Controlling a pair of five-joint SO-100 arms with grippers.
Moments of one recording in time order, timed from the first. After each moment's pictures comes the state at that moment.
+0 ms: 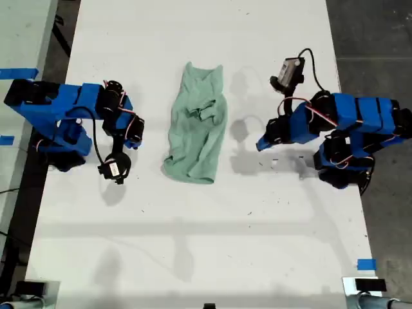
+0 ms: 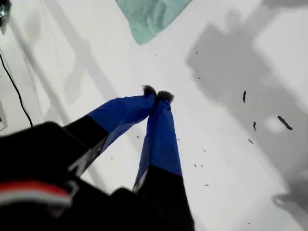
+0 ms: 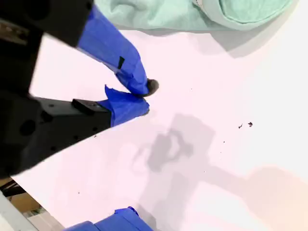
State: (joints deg) arm 0 10.9 103.0 92.9 94.4 -3.0; arm 1 4.5 129.6 112.5 79.3 -18.0
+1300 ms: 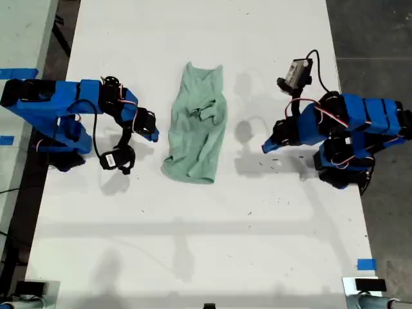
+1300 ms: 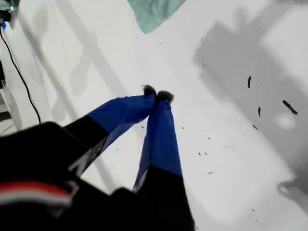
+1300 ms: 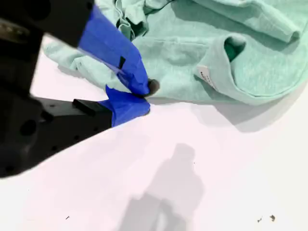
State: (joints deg) arm 0 2.4 108.1 106.1 68.1 13.4; arm 1 2.5 135.0 114.1 82.3 -15.5
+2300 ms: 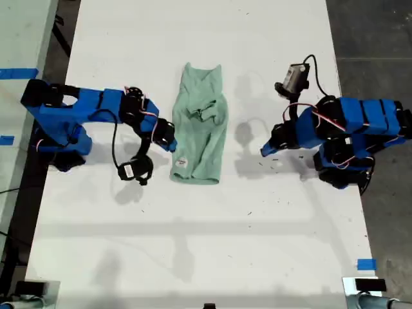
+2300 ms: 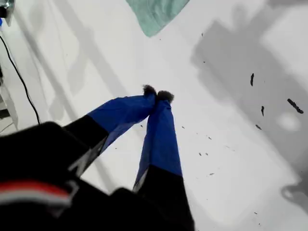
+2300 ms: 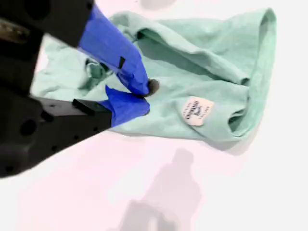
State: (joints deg) arm 0 7.9 90.7 83.0 72.8 8.6; arm 1 1.1 135.0 117.3 79.4 -14.2
